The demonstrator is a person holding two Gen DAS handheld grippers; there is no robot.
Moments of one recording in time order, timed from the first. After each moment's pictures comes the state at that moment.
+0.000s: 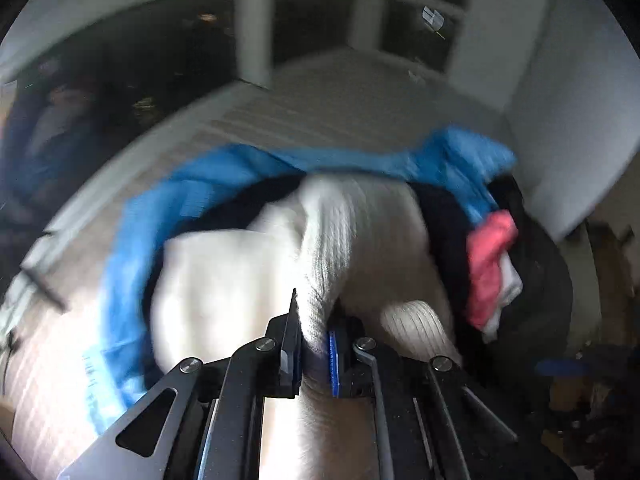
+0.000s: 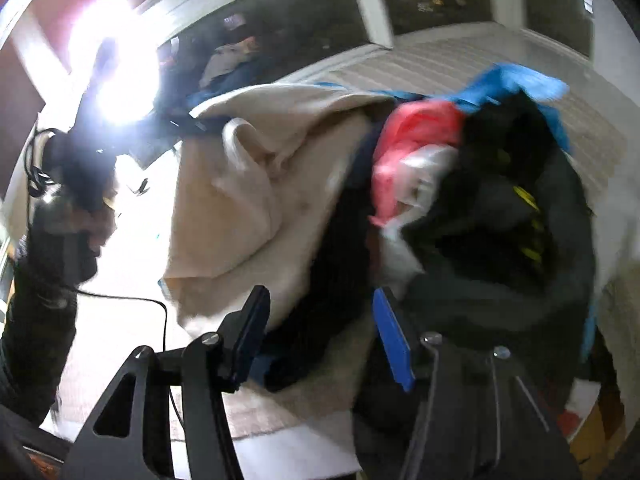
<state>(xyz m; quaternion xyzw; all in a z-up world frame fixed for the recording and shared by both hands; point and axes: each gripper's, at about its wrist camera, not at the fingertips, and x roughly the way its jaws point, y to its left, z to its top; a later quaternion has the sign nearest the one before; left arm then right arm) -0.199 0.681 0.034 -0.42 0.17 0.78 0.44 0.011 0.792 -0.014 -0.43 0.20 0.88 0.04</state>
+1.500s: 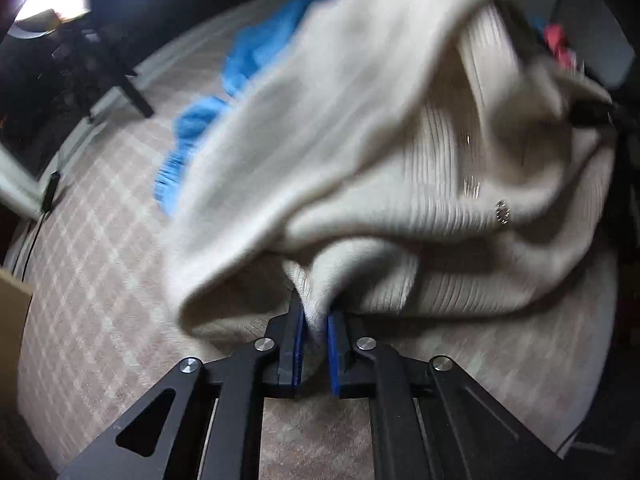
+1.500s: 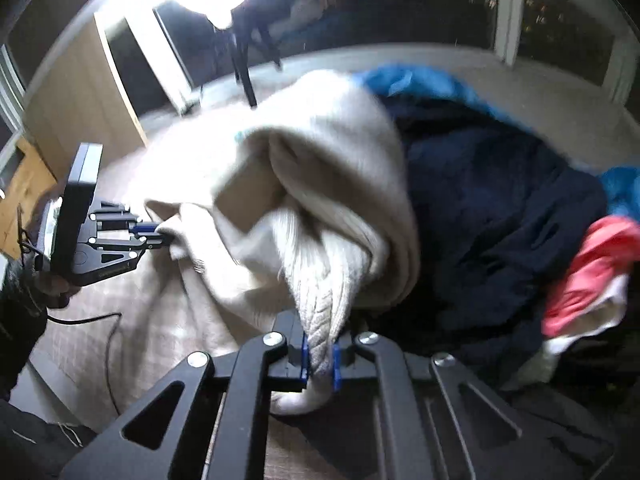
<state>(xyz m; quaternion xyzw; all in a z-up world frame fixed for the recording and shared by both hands) -0.201 0.473 -0.053 -0.46 0.27 0.73 0.42 -0.065 0.713 -0.006 -0.46 0.07 0.88 -0.06</state>
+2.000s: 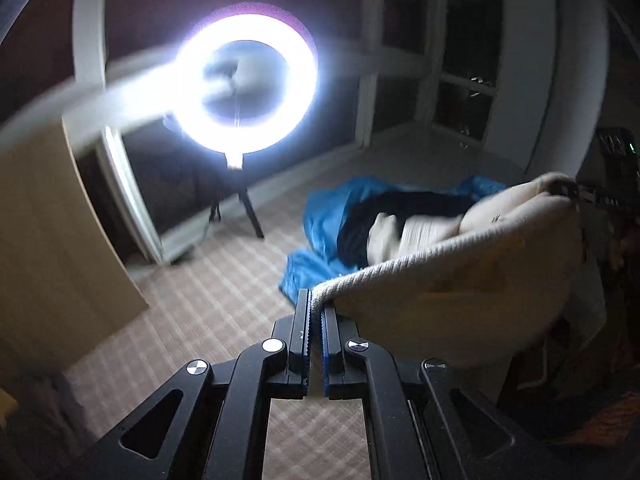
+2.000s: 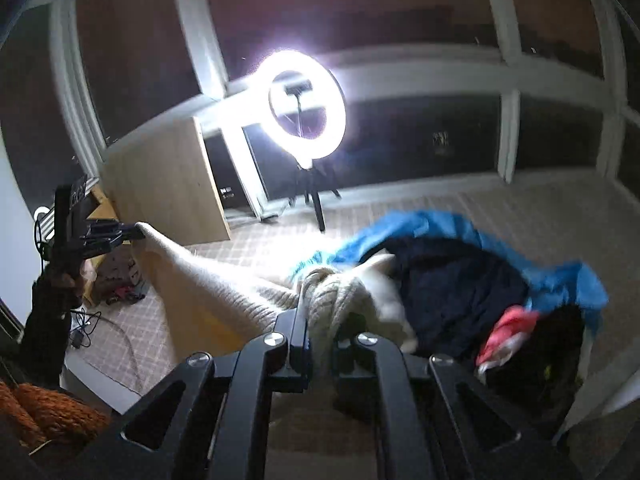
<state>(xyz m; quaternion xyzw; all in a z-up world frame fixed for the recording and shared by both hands) -0.152 0.305 0.196 -0.32 0.16 0.83 0.44 0.035 0.695 0.181 -0.31 0.06 0.94 -0.11</state>
